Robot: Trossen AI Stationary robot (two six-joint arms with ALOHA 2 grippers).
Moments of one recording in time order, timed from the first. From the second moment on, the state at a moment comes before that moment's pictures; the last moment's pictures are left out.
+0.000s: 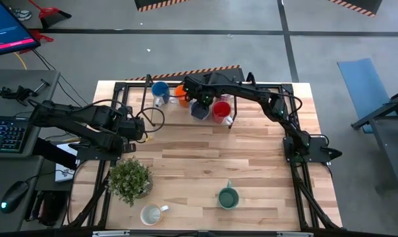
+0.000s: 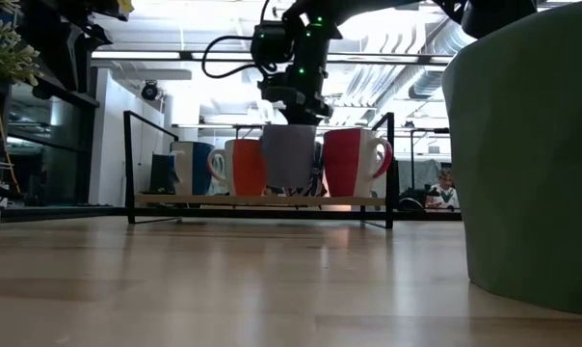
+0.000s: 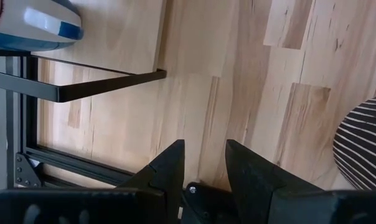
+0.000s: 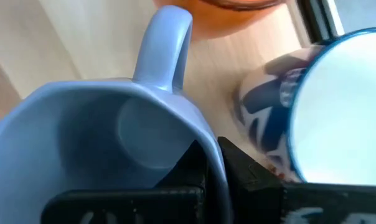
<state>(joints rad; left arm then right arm) -0.16 1.03 1.05 -1.44 -0.33 -0.26 -0.32 2.29 2.29 -1.31 0.13 0.08</state>
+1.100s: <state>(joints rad) -0.16 1.03 1.05 -1.43 -0.32 -0.26 -0.33 2.31 2.27 -1.29 0.10 0.07</state>
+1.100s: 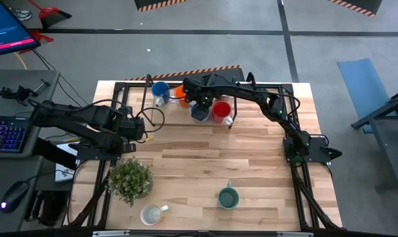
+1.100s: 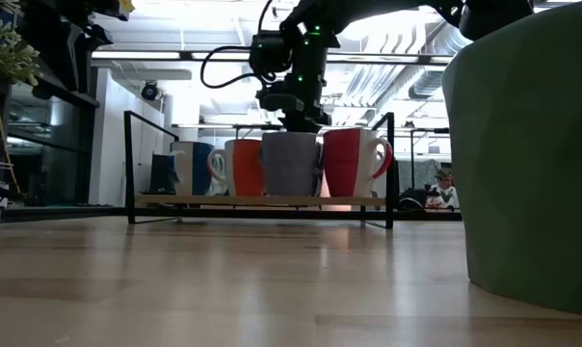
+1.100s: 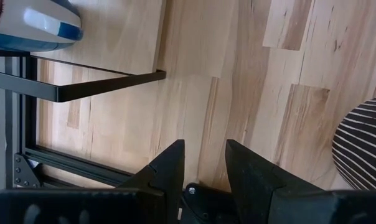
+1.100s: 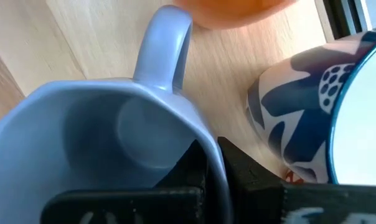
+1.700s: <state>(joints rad) -0.16 1.03 1.05 -1.43 -0.33 -0.26 -0.33 2.31 2.27 -1.30 0.10 0.06</state>
